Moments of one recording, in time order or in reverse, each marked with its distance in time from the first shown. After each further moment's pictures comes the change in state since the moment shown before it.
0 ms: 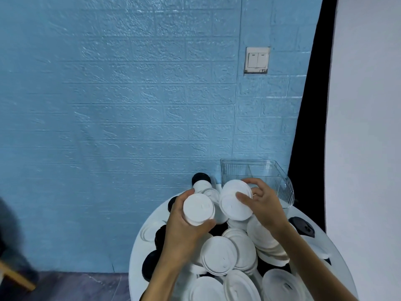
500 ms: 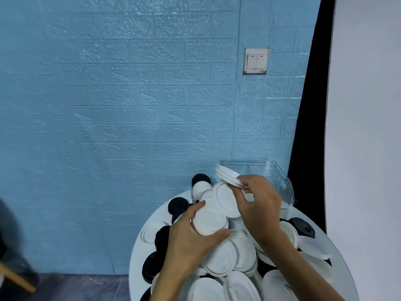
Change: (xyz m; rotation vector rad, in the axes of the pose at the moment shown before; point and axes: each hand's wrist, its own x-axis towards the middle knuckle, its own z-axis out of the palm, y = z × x) left_hand -0.015 0.002 0.004 0.249 -0.020 -0.031; right_hand -0.022 -0.035 0.030 -0.488 0.526 -0.884
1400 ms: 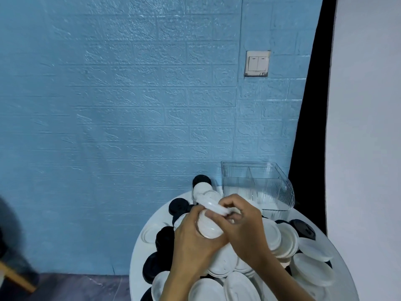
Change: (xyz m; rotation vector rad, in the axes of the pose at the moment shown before) left_hand -0.007 0.001 0.014 0.031 0.065 0.077; right_hand -0.027 -0.037 -0.008 0.525 -0.375 0.469
